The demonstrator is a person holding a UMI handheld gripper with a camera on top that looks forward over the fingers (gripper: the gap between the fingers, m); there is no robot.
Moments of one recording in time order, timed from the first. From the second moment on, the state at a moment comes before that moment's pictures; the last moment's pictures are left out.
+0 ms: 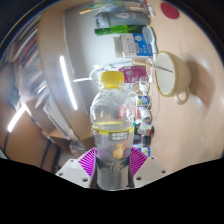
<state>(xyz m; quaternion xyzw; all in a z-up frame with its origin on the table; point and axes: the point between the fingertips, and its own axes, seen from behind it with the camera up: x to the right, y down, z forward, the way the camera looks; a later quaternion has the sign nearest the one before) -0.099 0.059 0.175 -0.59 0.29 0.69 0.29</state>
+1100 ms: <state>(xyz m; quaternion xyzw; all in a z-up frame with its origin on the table) -0.053 0.030 0.320 -0.63 0.03 0.54 0.55</state>
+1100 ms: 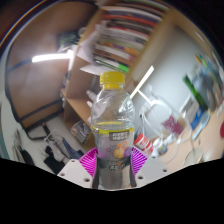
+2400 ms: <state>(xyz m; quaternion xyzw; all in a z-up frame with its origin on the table) 0.254 0.204 0.060 -0.76 -0.08 0.08 0.63</state>
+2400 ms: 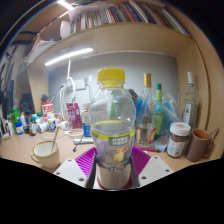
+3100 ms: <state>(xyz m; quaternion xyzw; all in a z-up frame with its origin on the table) 0.275 0.027 0.130 -0.73 -0.03 0.05 0.68</state>
